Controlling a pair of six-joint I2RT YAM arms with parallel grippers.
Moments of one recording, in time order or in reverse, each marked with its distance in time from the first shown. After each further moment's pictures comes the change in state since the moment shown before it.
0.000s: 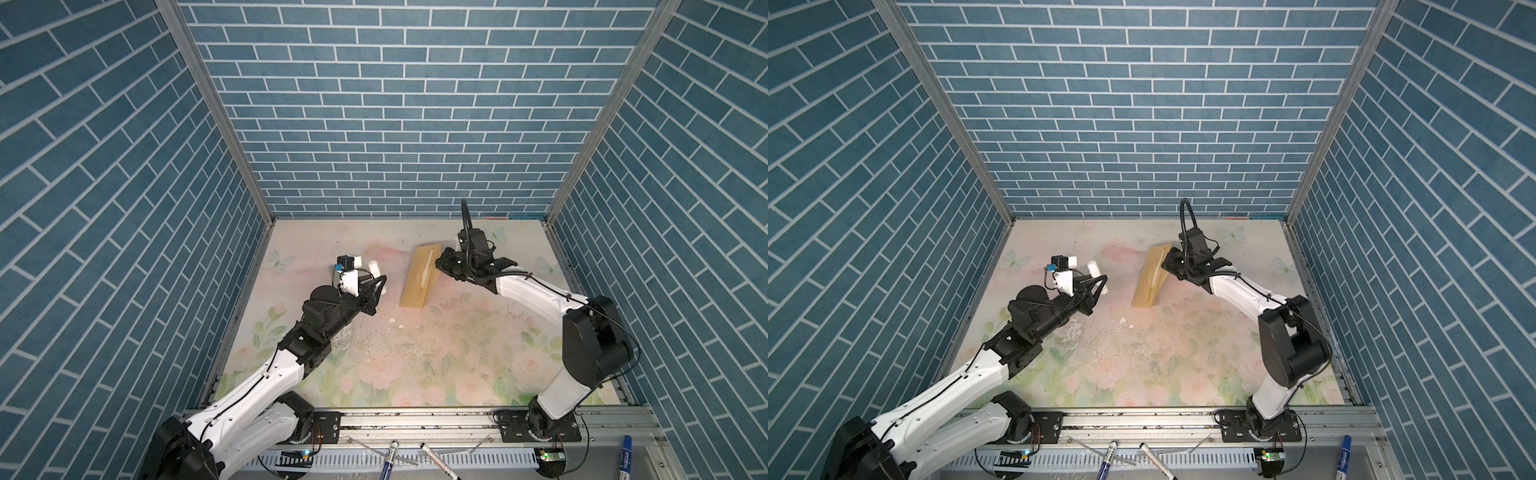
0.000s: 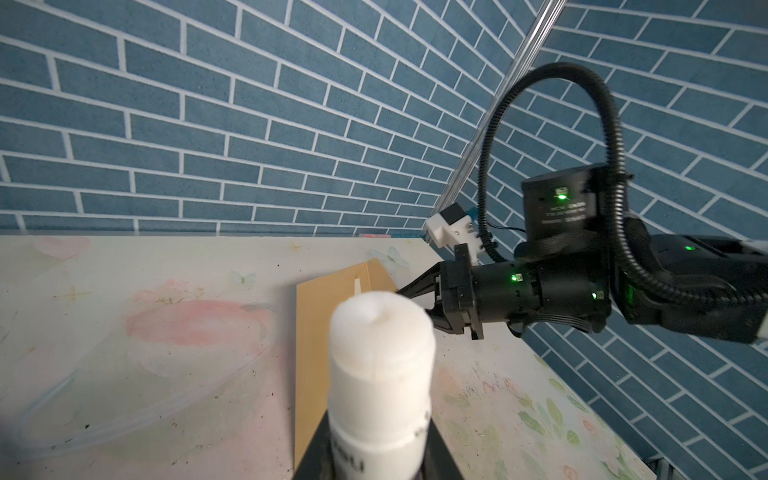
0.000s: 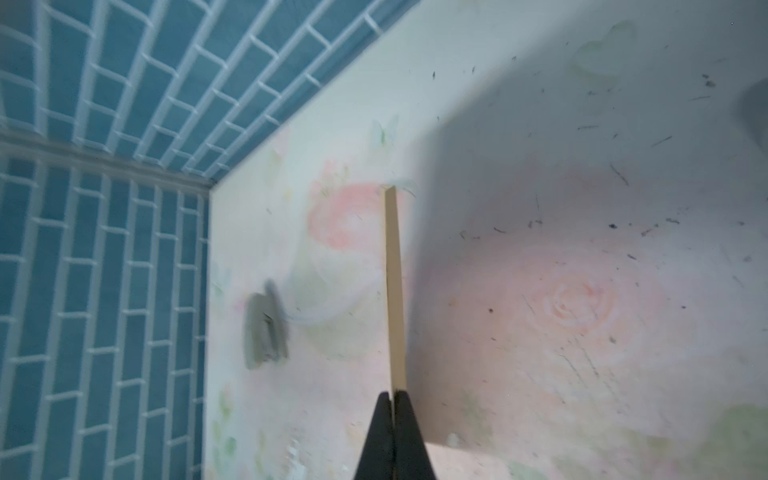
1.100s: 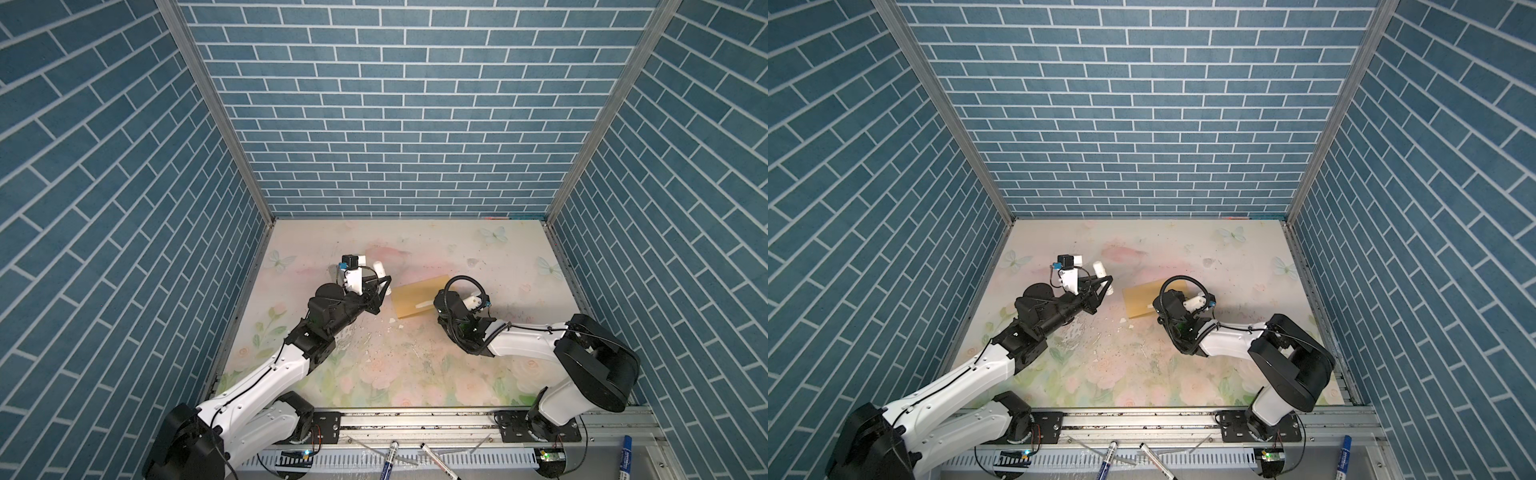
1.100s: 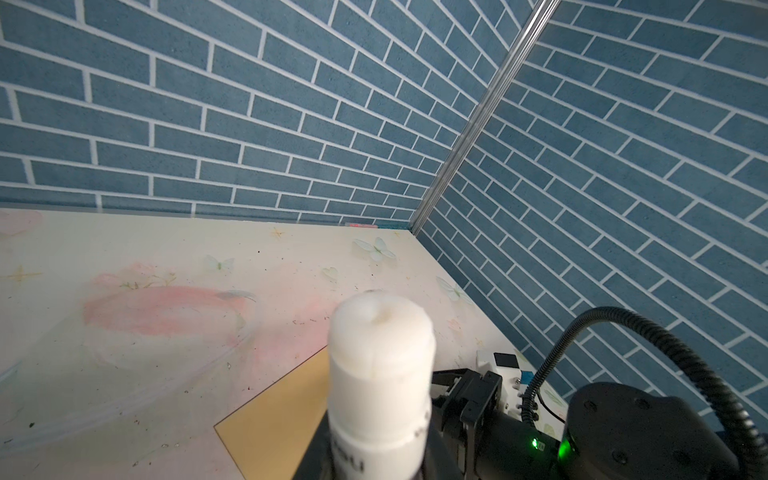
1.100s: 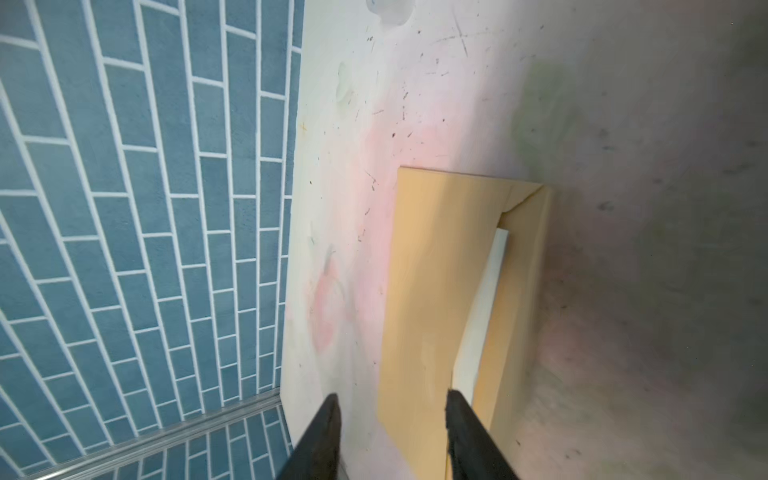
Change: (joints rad) left arm 0.000 0.072 0.000 0.059 0.045 -0.062; right arm 0.376 -0.073 -0.442 0.314 0.704 0.849
